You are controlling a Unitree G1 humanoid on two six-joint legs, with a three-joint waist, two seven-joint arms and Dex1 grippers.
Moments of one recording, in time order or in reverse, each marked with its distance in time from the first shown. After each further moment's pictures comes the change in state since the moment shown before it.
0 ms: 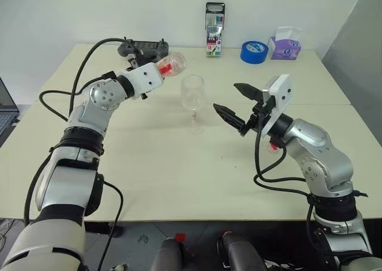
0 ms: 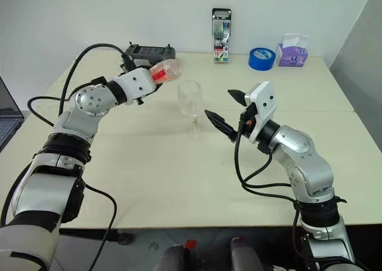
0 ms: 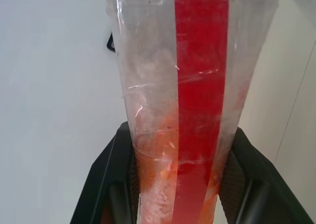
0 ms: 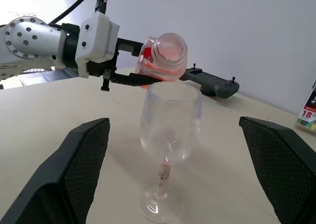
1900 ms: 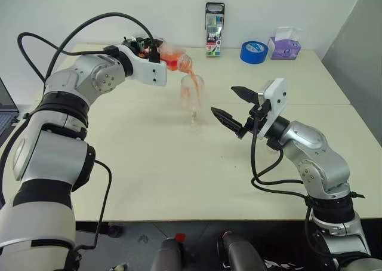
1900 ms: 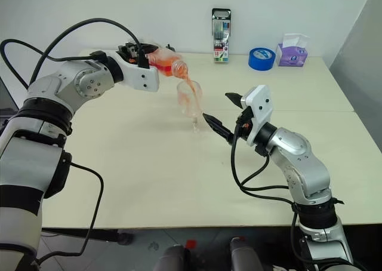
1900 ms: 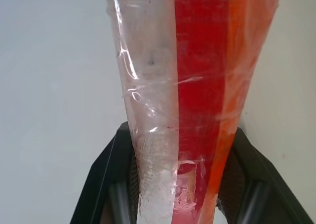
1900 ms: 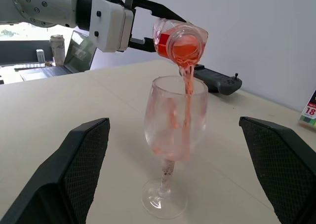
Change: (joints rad) left arm -0.302 0.076 -0.260 0.271 0.404 -0.245 0.316; right arm 0.014 0.010 0.016 -0.009 -0.026 0.000 -0.001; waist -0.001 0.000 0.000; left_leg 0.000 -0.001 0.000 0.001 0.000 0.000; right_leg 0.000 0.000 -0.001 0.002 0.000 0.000
